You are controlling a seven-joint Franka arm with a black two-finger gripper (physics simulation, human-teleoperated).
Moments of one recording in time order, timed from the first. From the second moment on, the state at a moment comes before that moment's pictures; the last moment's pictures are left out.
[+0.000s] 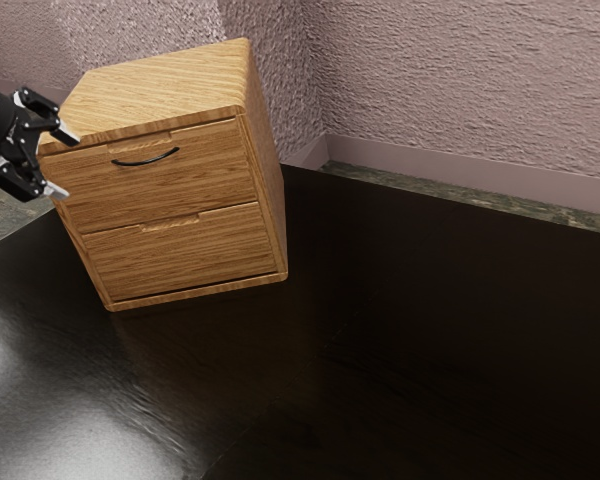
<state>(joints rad) -0.26 -0.24 0.76 -1.70 -0.15 2.01 1.62</state>
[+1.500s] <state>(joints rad) -0.28 -0.05 0.74 -1.67 -0.26 2.07 1.61</state>
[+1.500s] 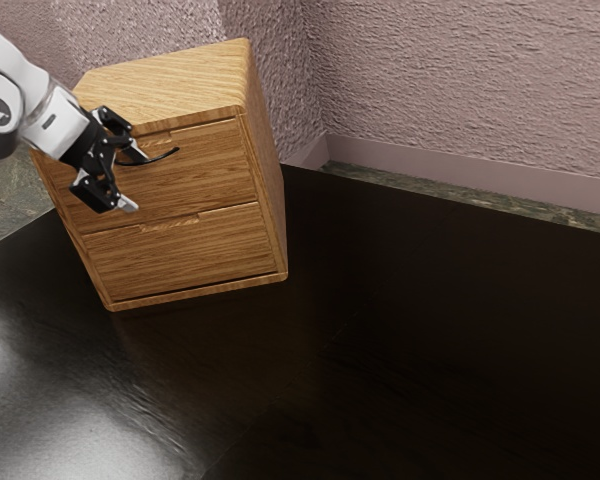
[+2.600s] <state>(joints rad) -0.05 -0.52 0.25 -1.98 -0.24 2.09 1.62</state>
